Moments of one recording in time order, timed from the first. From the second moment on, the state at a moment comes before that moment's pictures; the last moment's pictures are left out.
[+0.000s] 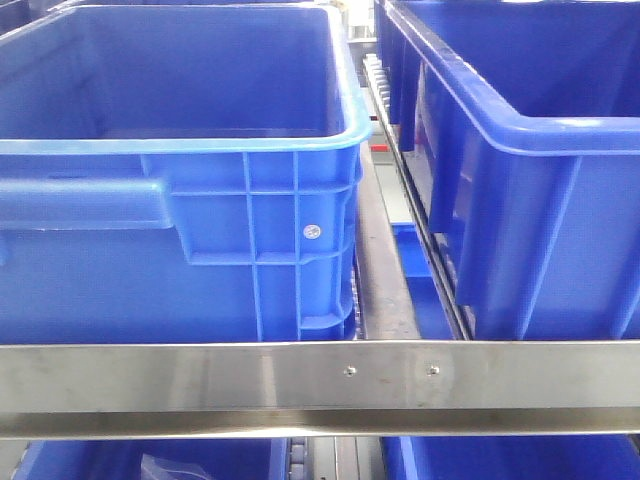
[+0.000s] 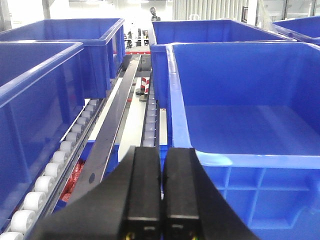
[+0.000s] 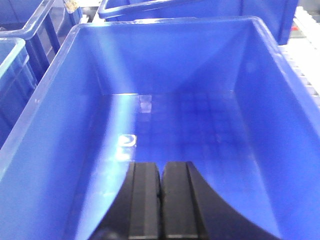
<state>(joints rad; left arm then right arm) -0.02 -0.01 0.01 0.00 0.00 -0.03 0.00 0.83 -0.63 0.03 0.06 0.07</state>
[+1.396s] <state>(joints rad) -0.02 -0.01 0.01 0.00 0.00 -0.03 -0.04 0.01 0.03 -0.01 0.07 0.07</state>
